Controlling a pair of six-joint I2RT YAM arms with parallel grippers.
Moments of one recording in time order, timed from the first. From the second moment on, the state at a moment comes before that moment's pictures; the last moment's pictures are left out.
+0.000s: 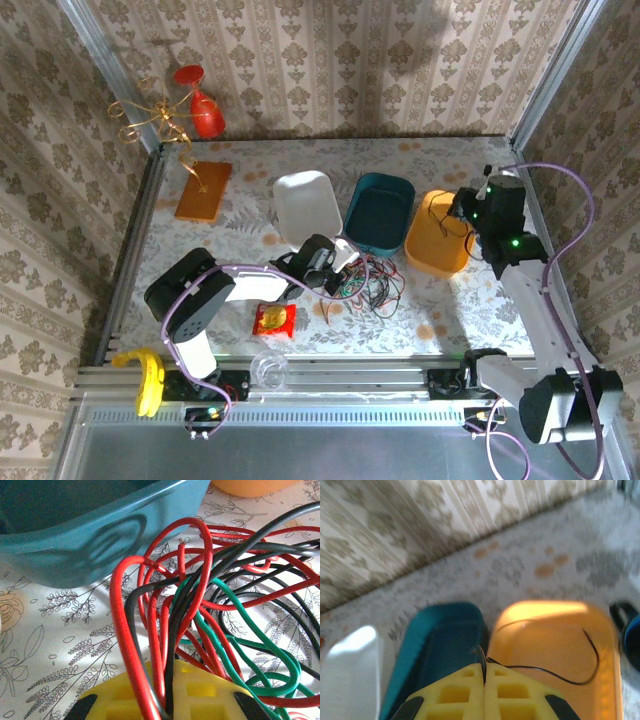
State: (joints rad) left arm -0.90 1.75 0.79 0.26 0.14 0.01; right arm 0.00 1.06 0.91 -0.36 -0.01 0.45
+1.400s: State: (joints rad) left arm -0.90 1.75 0.79 0.26 0.10 -0.02; right arm 0.05 1.14 0.86 -0.48 0.19 0.62
